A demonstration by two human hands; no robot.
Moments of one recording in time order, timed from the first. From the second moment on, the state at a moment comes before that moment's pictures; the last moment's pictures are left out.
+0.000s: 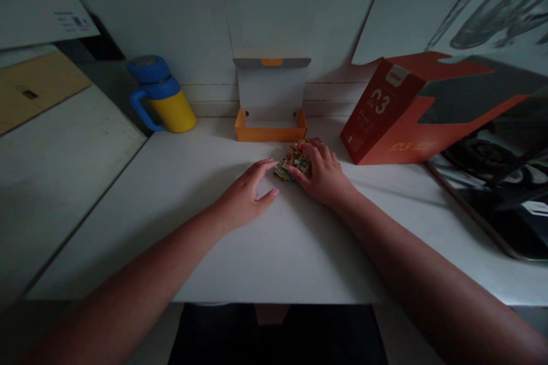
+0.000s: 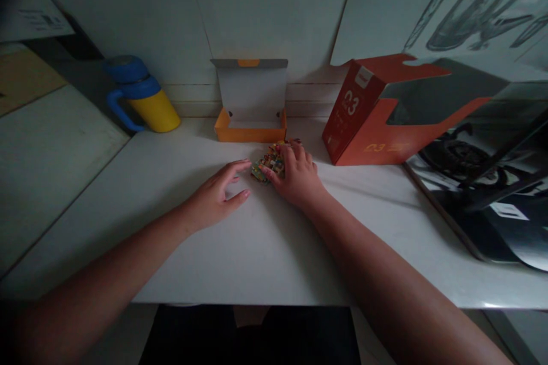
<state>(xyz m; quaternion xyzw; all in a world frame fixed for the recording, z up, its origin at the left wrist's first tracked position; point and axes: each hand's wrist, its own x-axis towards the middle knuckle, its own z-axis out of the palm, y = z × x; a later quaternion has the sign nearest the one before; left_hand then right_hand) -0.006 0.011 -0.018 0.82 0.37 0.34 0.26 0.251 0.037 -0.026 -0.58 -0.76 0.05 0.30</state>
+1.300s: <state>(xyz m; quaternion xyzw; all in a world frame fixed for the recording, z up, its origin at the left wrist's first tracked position) -0.032 0.032 -0.013 0.87 0.44 0.20 0.08 0.251 0.024 -0.025 -0.57 -0.81 0.02 0.16</state>
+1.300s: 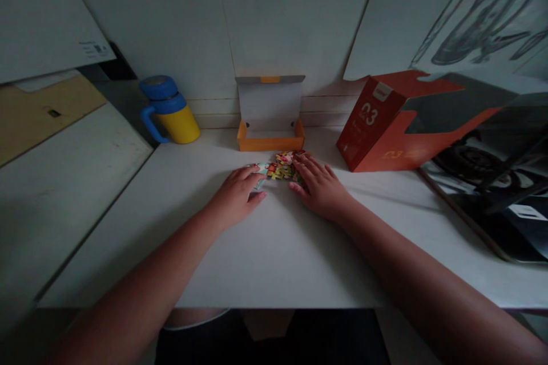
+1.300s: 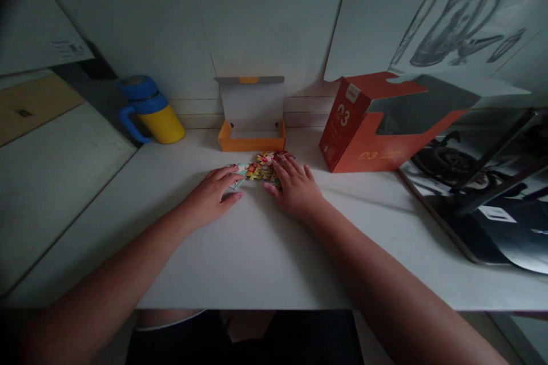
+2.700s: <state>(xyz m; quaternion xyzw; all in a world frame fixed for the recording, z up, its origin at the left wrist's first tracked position) -0.066 0.058 -0.023 0.86 0.46 0.21 0.04 0.403 -0.037 -0.022 -0.71 -0.67 -0.08 0.18</state>
